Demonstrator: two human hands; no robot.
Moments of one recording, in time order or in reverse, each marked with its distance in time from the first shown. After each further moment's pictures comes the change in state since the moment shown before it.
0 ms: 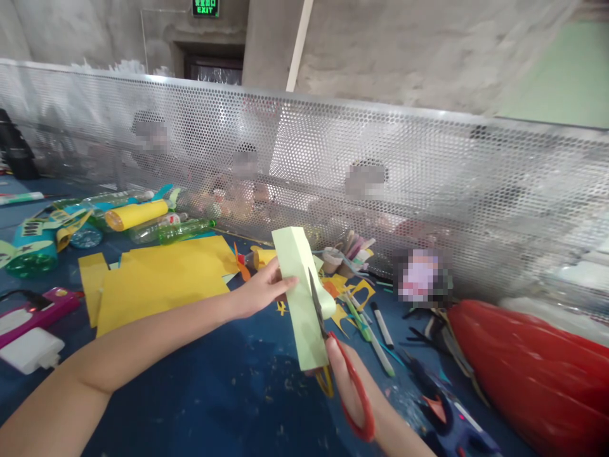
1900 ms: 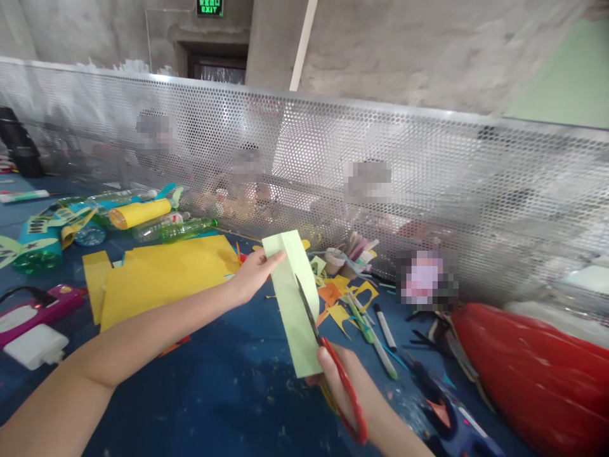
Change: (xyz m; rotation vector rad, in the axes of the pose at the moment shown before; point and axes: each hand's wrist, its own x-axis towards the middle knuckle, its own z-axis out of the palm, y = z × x) left_hand 0.014 0.005 -0.022 0.098 0.246 0.122; right_hand -0.001 -0.005 0.001 -0.035 -0.093 -0.029
